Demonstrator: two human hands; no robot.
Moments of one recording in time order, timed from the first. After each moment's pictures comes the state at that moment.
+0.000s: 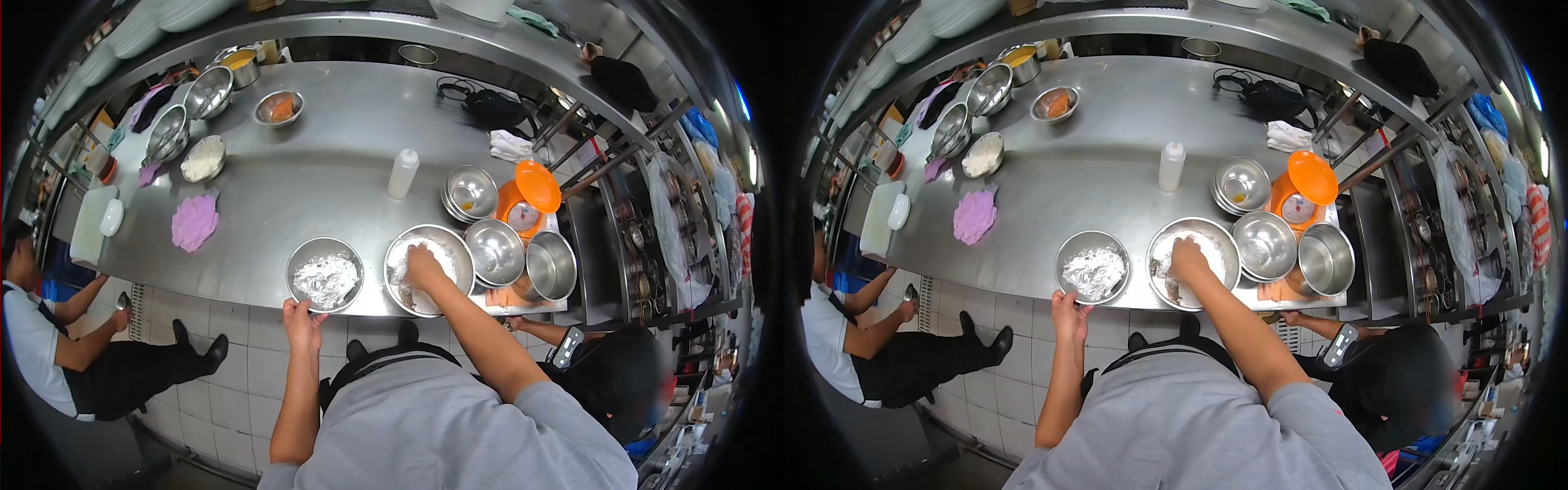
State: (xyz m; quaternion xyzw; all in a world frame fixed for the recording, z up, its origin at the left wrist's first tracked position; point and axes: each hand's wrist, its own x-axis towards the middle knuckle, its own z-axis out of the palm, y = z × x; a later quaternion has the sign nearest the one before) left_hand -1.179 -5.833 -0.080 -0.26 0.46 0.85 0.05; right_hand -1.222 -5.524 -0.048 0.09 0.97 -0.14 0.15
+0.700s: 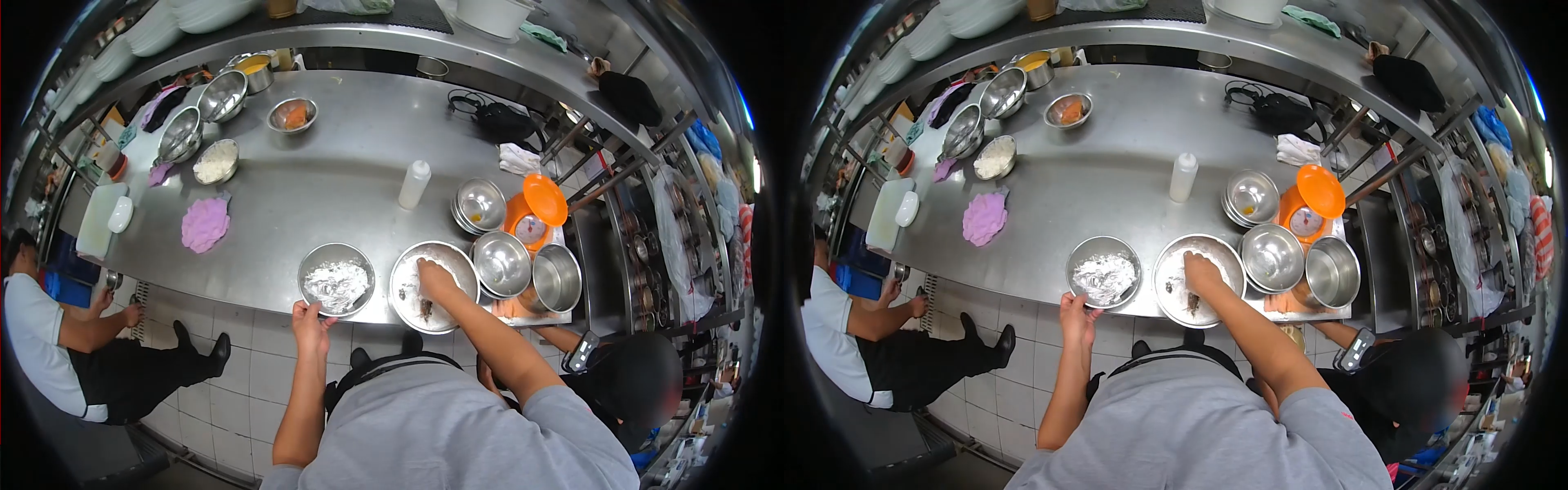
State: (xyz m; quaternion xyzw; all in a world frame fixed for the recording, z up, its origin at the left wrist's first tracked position) left_hand -1.185 -5.834 -0.079 -0.26 0.45 0.85 0.05; right_hand -1.211 -5.517 -0.048 0.03 0.98 -0.11 0.14
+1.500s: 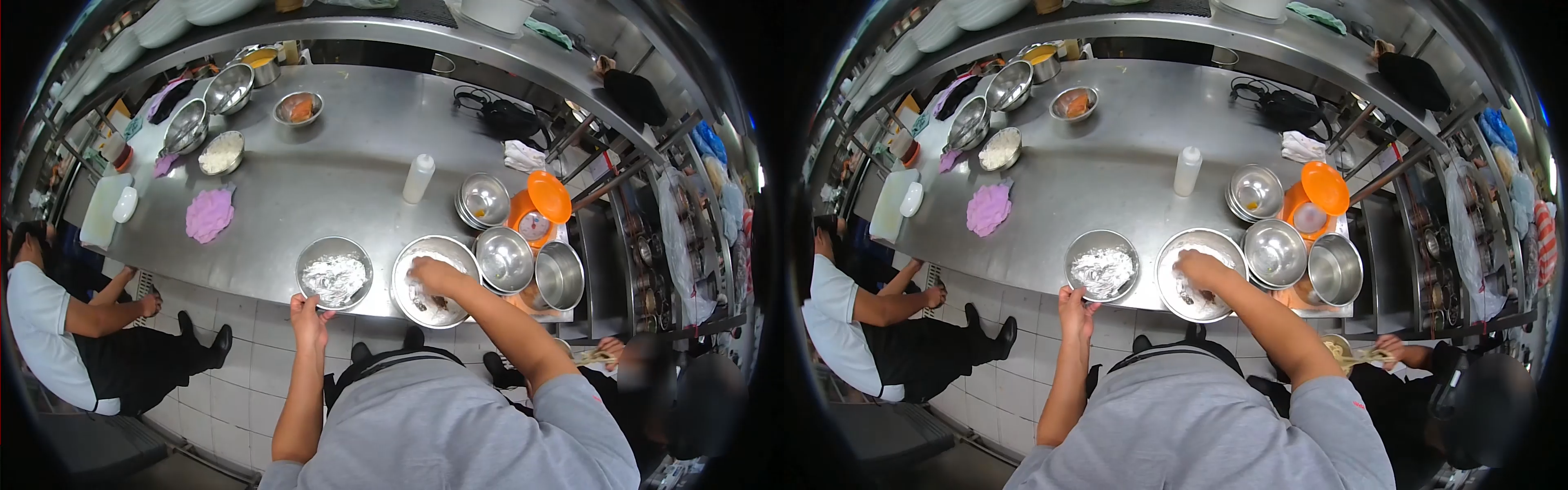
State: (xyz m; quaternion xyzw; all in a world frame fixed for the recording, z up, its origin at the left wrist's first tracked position) left_hand -1.180 -5.838 -0.083 -0.26 0.46 0.85 0.03; right_hand -1.219 -5.493 -0.052 -0.25 0.95 -0.11 0.19
